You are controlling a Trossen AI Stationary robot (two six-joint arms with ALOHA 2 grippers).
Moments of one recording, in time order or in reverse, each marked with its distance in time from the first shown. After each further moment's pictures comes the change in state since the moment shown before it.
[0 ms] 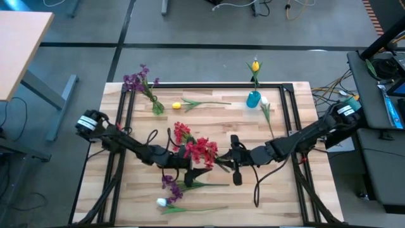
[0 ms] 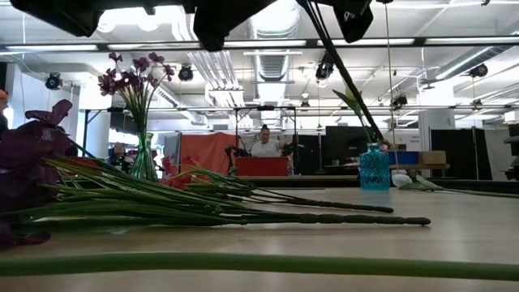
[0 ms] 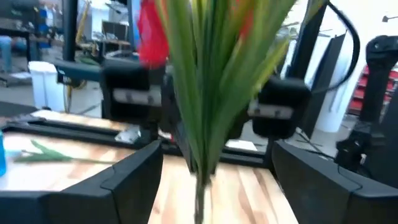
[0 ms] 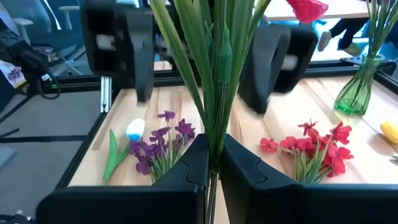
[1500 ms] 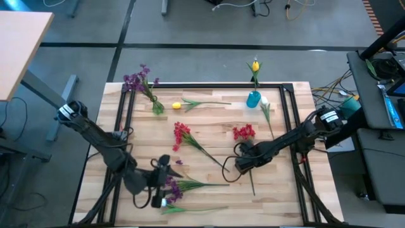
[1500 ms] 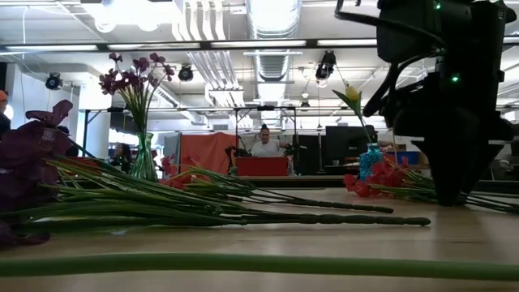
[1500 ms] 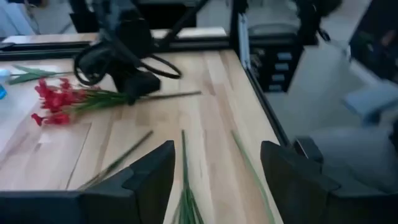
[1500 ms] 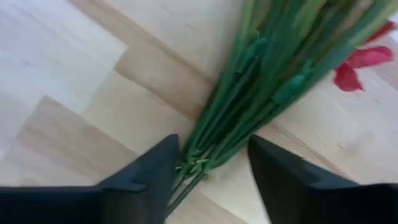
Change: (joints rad) left arm -0.350 -0.336 0.080 -0.971 -0.186 -0.165; right arm -0.074 0.257 0.056 -1.101 -0.206 1.065
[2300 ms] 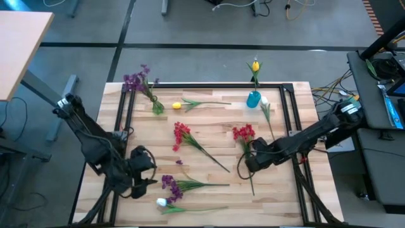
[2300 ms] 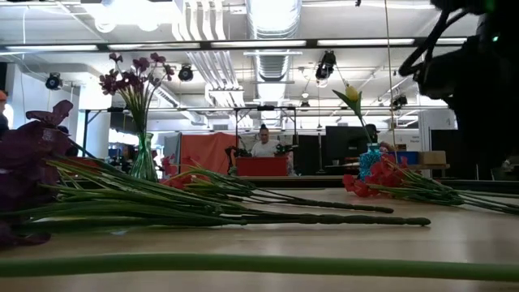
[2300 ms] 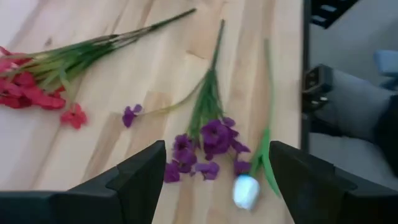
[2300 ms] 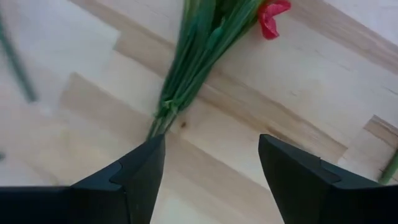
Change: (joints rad) left arm -0.109 -0.131 0.253 -0.947 0.081 -0.680; right arm 0.089 -0.280 -0.103 -0.065 0.009 0.203
